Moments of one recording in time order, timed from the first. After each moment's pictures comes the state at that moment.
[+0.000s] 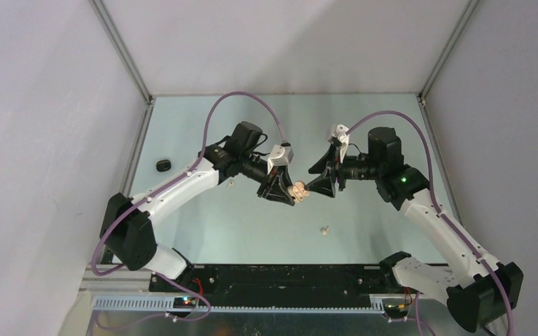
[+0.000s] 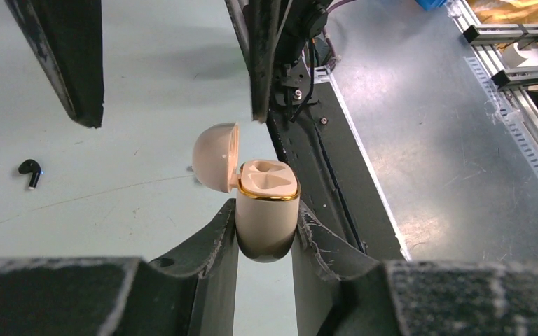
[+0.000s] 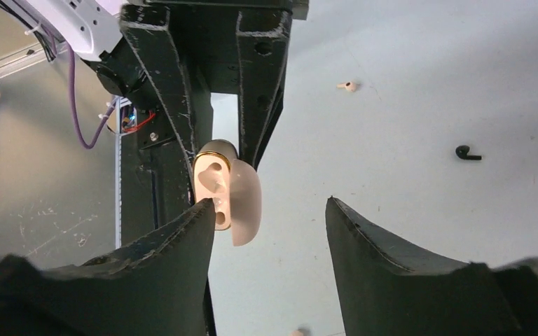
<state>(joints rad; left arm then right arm) -0.68 1.48 1.19 -0.49 1.18 0.46 0.44 1.05 0.97 -0.32 -0.91 -0.12</state>
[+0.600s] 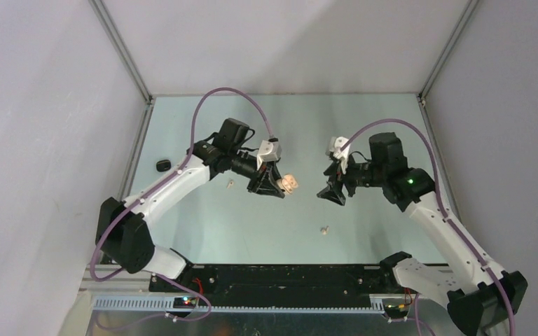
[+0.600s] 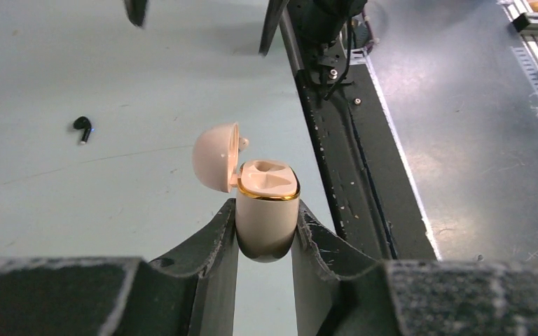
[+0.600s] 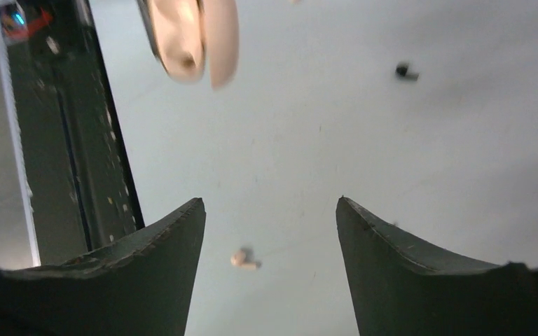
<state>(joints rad) -0.58 1.45 1.19 -0.60 1.15 0.58 0.42 0.99 1.00 -0.58 -0.74 -0.43</state>
